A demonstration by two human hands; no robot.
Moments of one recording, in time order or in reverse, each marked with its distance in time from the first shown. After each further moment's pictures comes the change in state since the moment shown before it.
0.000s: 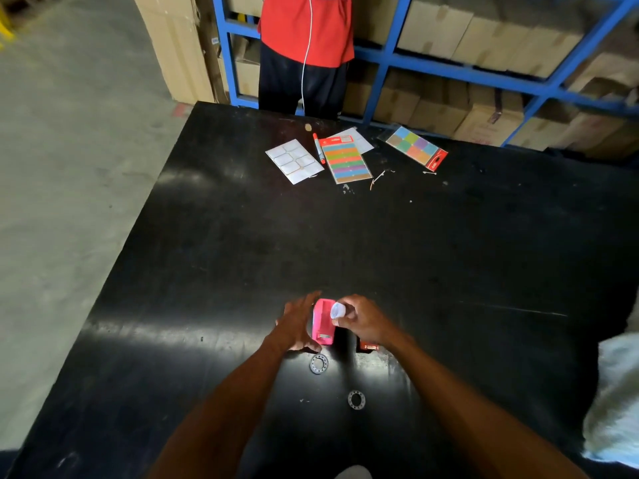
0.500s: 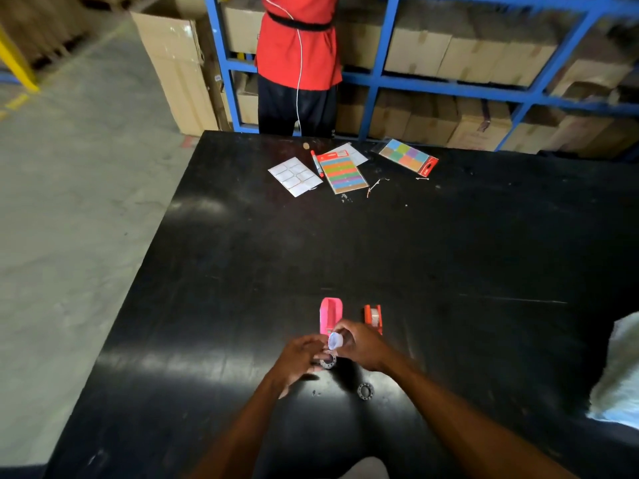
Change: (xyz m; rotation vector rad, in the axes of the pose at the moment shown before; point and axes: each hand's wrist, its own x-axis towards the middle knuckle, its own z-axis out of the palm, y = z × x) left_hand -0.090 0.006 0.025 -0.913 -0.091 -0.201; right_hand -0.054 0.004 0.043 0.054 -0.054 -0.056
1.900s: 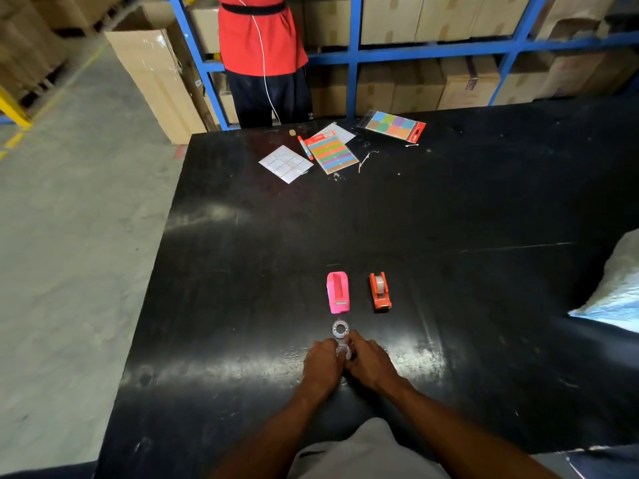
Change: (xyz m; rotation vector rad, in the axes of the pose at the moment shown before) left_hand -0.038 -0.043 0.041 0.958 0.301 0.224; right_hand -0.068 0.005 0.096 0.046 0.227 0.101
